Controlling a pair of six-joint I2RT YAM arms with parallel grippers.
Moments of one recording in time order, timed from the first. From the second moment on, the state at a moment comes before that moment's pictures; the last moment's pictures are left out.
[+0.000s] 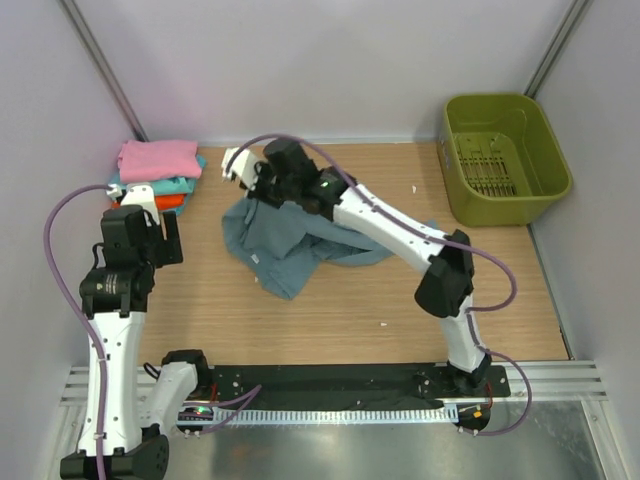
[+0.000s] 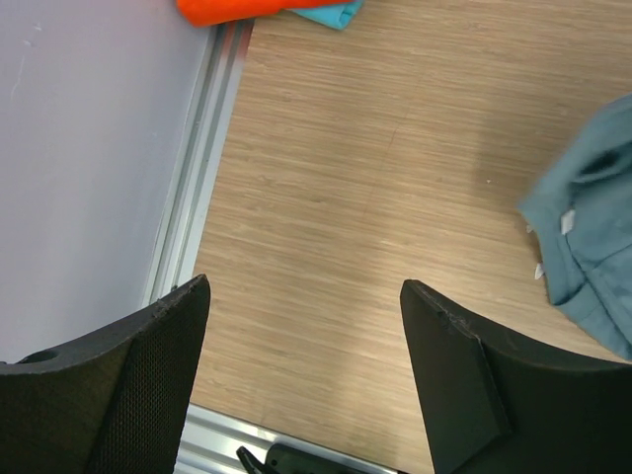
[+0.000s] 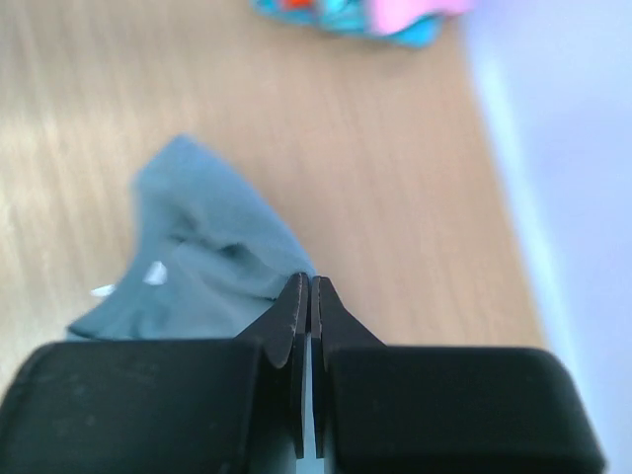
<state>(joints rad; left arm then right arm) 0.05 0.82 1.15 -0.95 -0.26 0.02 0.91 2.10 2.08 -0.51 -0.12 -0.52</state>
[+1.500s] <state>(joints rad) 0.05 0.91 1.09 -0.85 -0.17 -0.03 0.52 1.38 1.10 -0.71 0.01 -0.25</state>
